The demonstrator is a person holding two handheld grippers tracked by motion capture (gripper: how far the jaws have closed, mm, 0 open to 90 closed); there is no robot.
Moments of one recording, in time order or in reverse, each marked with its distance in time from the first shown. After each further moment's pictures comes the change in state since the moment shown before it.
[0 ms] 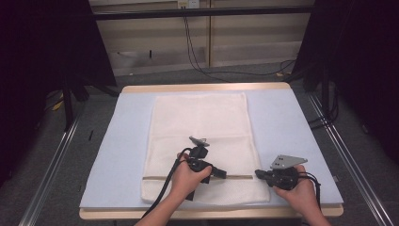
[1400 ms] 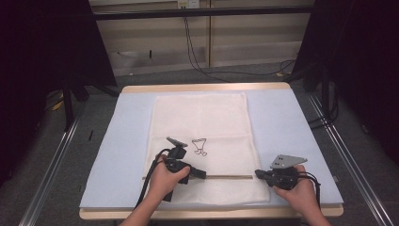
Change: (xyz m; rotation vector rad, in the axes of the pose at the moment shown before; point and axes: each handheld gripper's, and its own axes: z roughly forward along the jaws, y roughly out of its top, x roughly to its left) left arm 0.028 -0.017 -0.046 -0.018 0.011 -0.033; right arm 0.000 0.001 0.000 0.009 -0.003 0.005
